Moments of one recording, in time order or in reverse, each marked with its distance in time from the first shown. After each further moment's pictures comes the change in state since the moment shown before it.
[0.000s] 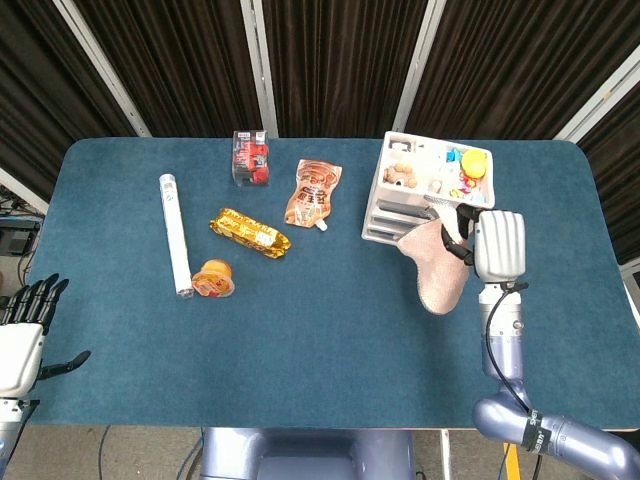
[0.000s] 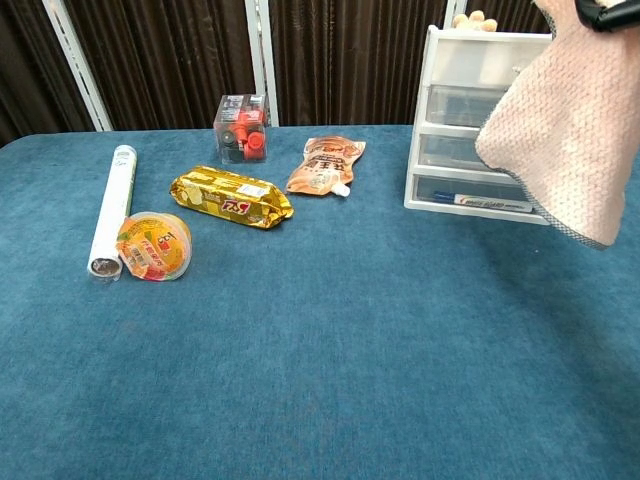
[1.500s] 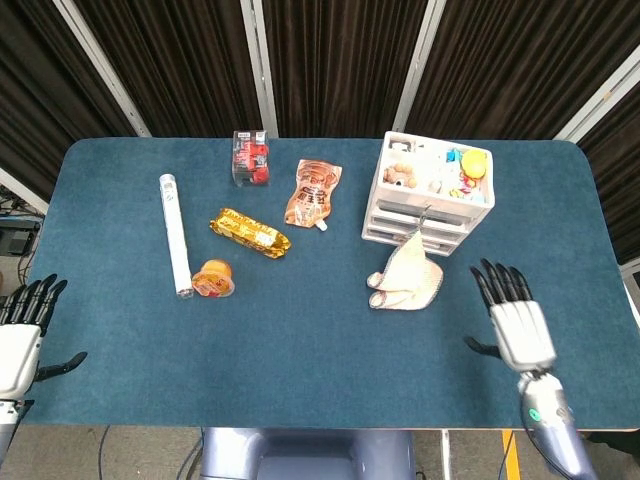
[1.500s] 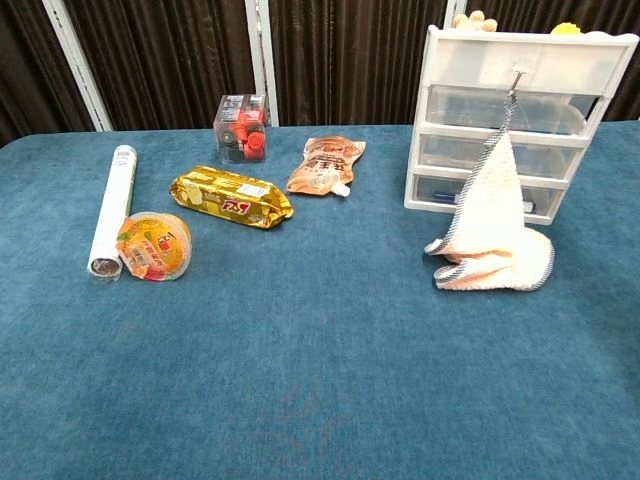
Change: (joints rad) left arm 0.003 0.008 0.008 0.025 0.031 0.016 0.010; right arm -0.257 0.271 -0.443 -0.173 -0.212 0.038 -0.122
